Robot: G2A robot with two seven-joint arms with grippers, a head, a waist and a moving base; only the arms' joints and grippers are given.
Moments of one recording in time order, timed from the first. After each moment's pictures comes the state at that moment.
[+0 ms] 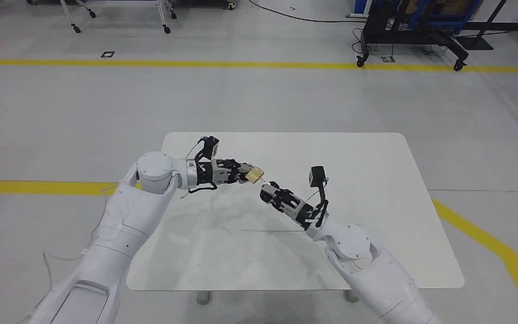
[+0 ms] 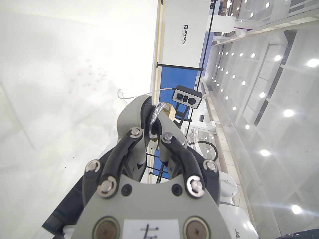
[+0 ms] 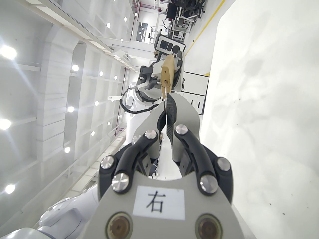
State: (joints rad) left arm 0.80 -1.20 -1.00 -1.07 -0.37 0.12 -1.10; right arm -1.39 -1.18 1.03 -1.62 0.26 -0.15 0.36
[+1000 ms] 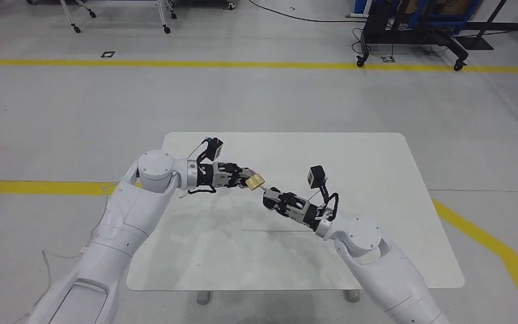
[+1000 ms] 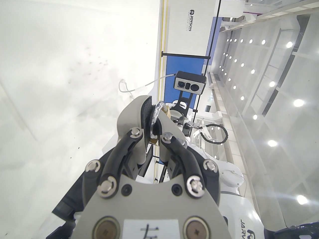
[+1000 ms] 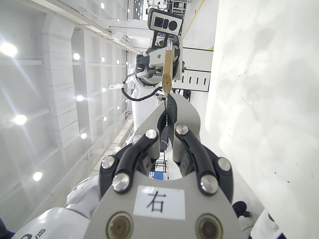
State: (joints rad) left arm 0.78 -1.20 -0.98 -1.07 -0.35 0.10 -1.17; right arm -1.39 -1.17 1.10 -1.61 0.36 -0.08 0.57
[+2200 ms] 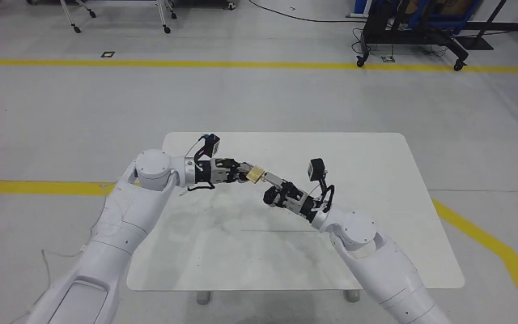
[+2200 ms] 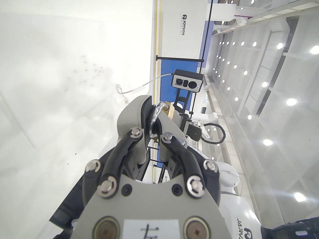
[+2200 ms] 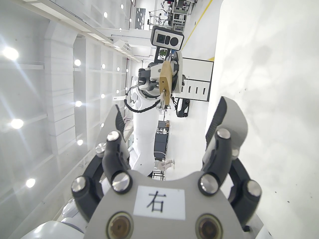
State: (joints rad) left arm 0.78 -1.20 -0.99 -1.04 -0.38 0.06 -1.14; right arm -1.33 -1.19 1.08 -1.58 0.36 -0.08 0.50
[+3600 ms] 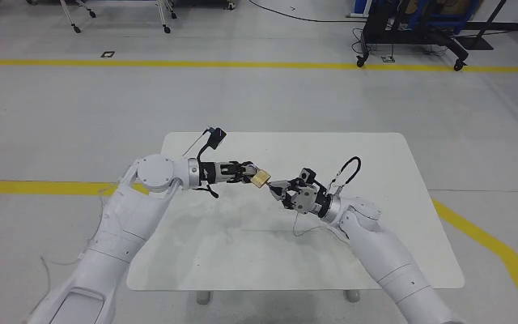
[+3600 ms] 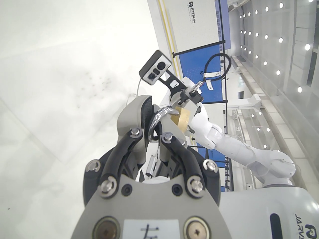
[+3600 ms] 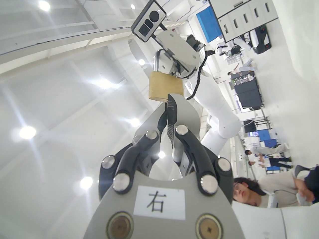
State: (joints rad) left arm 0.85 -1.17 -1.01 -1.23 -0.18 -0.16 -1.06; right arm -1.21 -1.23 1.11 -1.28 1.05 0.30 0.96
